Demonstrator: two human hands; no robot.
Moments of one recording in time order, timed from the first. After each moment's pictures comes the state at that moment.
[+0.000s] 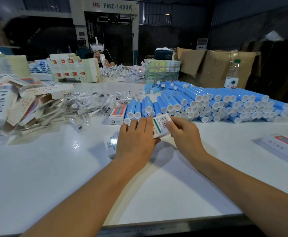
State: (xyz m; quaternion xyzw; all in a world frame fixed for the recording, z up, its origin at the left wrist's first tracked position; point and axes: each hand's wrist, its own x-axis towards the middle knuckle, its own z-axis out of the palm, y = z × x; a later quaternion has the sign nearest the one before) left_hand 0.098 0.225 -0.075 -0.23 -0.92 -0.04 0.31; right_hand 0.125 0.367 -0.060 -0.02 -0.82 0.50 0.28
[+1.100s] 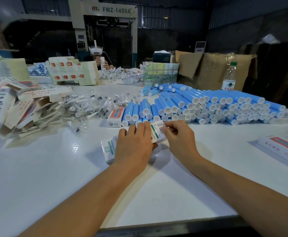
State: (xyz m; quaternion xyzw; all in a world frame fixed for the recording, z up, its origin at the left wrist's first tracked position) left_hand 0.100 0.229 -0.080 -0.21 -0.93 0.01 0.31; right_hand 0.119 0.368 -0.067 -0.02 -0.83 0.45 0.33
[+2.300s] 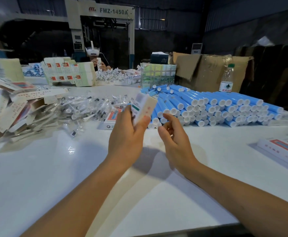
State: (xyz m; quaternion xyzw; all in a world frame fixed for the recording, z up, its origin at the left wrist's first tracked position) left_hand 0.103 0.219 -0.042 -0.22 -0.79 -0.51 0.27; right_hand 0.128 0.355 -0.068 0.09 -0.76 0.56 0.31
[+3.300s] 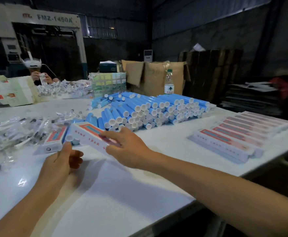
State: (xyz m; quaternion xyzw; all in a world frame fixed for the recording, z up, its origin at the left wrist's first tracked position) left_hand 0.065 0.212 -0.080 -0.06 -0.76 -0.65 0.06; right_hand 0.134 0.398 -0.038 0.06 -0.94 0.29 0.16
